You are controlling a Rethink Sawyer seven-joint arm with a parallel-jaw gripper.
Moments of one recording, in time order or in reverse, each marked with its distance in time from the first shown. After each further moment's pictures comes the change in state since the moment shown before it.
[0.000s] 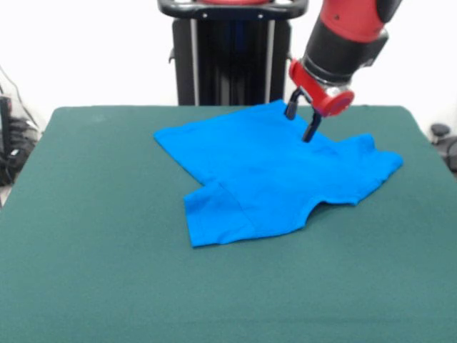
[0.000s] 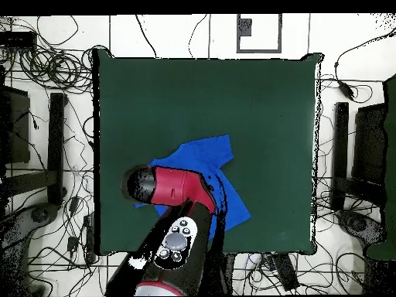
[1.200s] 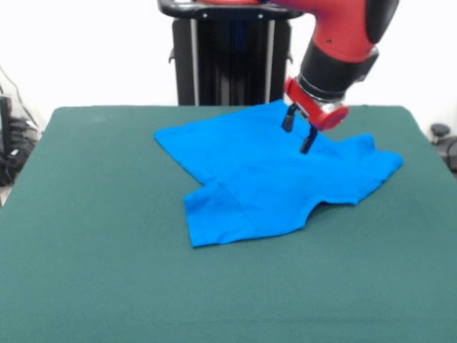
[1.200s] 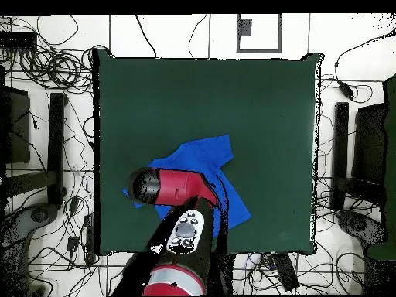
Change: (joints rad) arm -0.062 0.013 0.074 0.024 -0.056 -0.044 0.000
